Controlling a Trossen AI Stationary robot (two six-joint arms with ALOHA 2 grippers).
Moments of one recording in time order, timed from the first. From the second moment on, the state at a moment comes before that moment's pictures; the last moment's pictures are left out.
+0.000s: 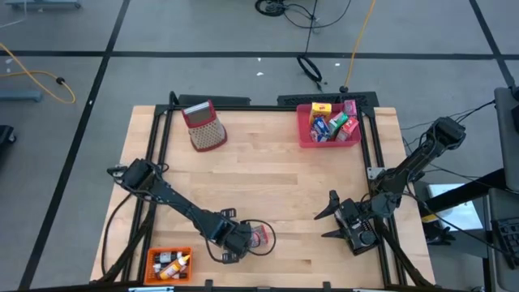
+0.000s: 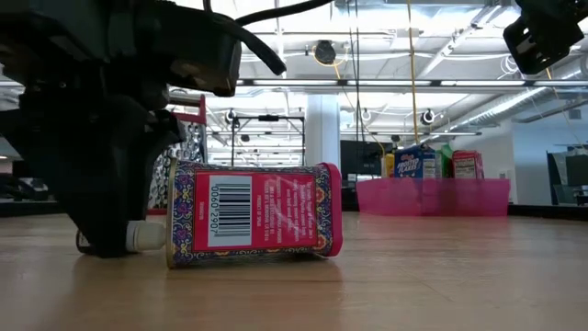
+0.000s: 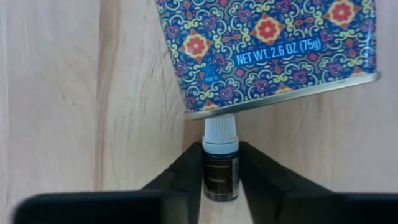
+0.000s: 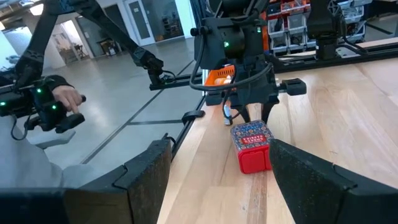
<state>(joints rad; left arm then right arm) -0.54 2.03 1.33 -0.66 -0.06 -0.64 0.79 1.01 0.29 0.61 0.44 0.33</state>
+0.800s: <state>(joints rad) -0.61 1.89 1.46 -1.08 -0.03 -0.84 0.79 1.01 0.29 0.59 0.44 0.33</state>
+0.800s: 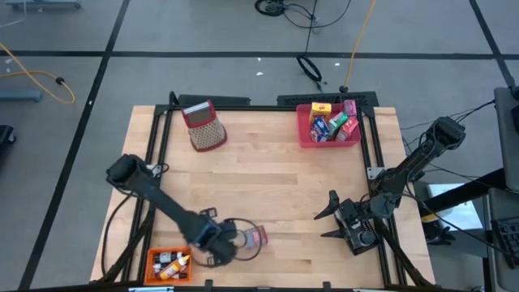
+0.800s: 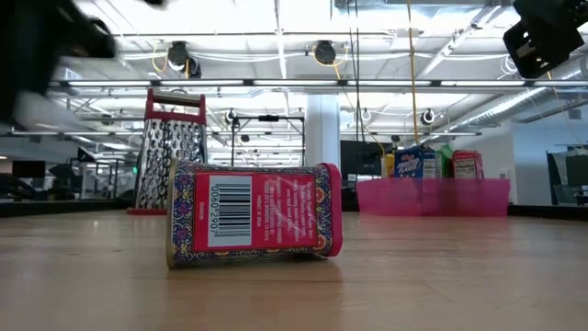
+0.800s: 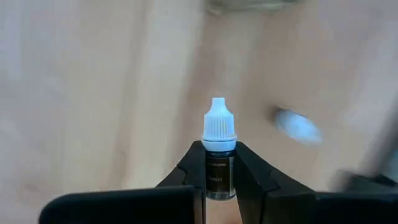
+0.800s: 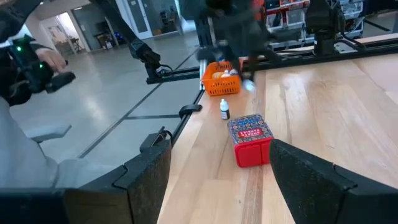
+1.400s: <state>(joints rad) -1.01 1.80 1.46 -1.17 0.03 -1.69 0.79 1.01 0.29 0.58 0.44 0.32</state>
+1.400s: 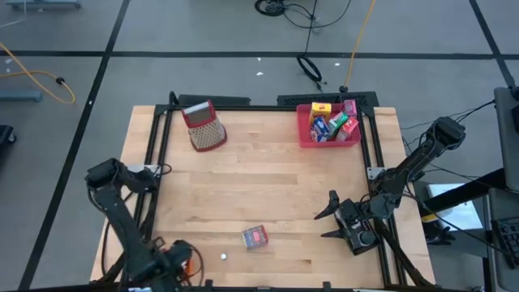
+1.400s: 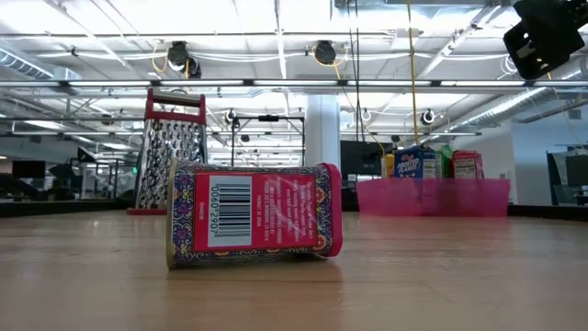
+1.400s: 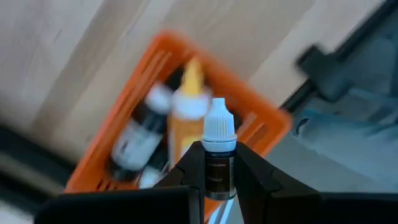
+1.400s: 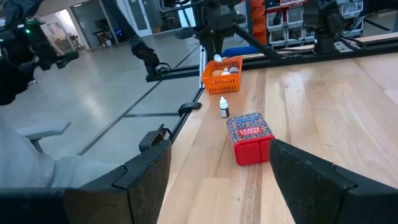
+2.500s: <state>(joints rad) -1.20 1.80 1.46 -1.21 0.02 -2.12 0.79 1.01 0.29 0.57 0.44 0.32</state>
